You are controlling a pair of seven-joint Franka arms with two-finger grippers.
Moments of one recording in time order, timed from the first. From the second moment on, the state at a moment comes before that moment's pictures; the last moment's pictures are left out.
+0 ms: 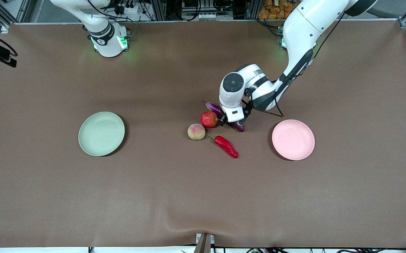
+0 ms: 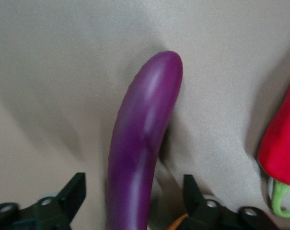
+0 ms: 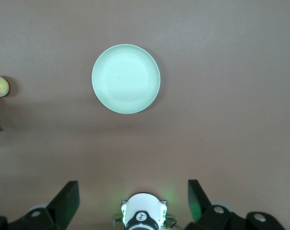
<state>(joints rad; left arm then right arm) -0.25 0.62 -0.54 -1.92 0.38 2.37 -2.08 -0.02 -0.04 -0.09 -1.44 0.04 1.24 -0.07</state>
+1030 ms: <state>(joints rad) -0.23 0.62 -0.53 -1.91 0.40 2.33 -2.09 -0.02 -0.04 -0.09 -1.44 0.04 1.24 -0.07</state>
